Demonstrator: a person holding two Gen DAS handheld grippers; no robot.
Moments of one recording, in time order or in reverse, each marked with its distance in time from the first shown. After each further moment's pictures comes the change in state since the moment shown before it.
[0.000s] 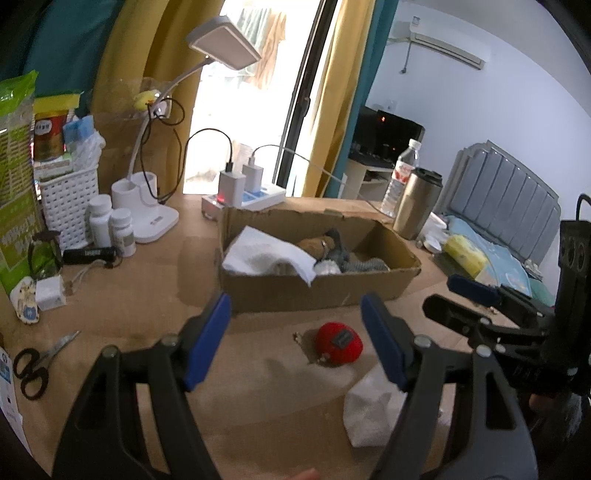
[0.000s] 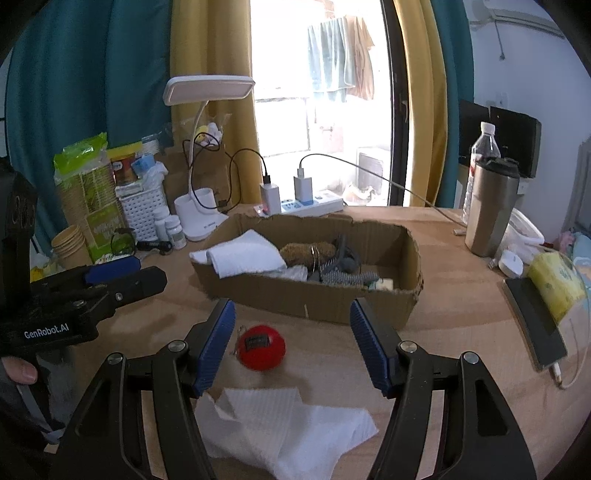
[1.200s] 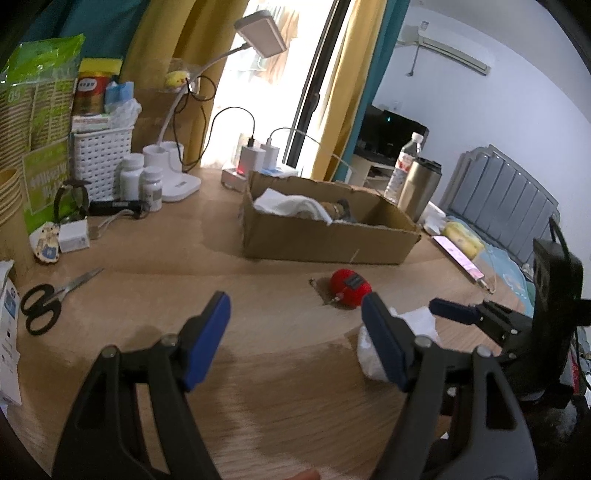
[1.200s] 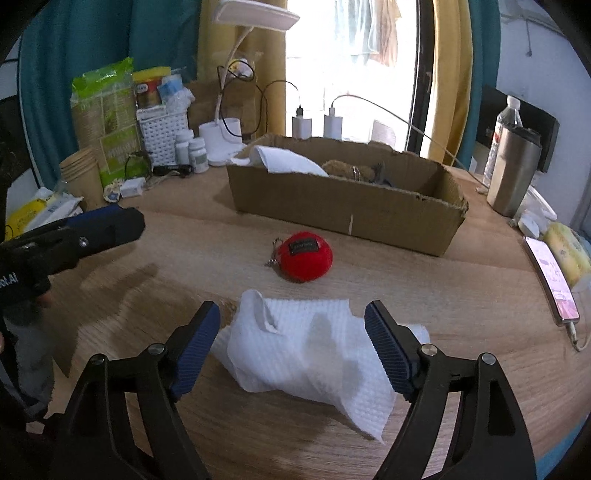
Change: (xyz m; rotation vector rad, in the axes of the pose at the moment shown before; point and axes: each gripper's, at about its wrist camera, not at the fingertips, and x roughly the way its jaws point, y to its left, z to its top) left arm -0.033 0.024 -0.049 -0.050 0.013 -0.004; right arm 0.014 0.044 -0.059 -0.088 0.169 -0.005
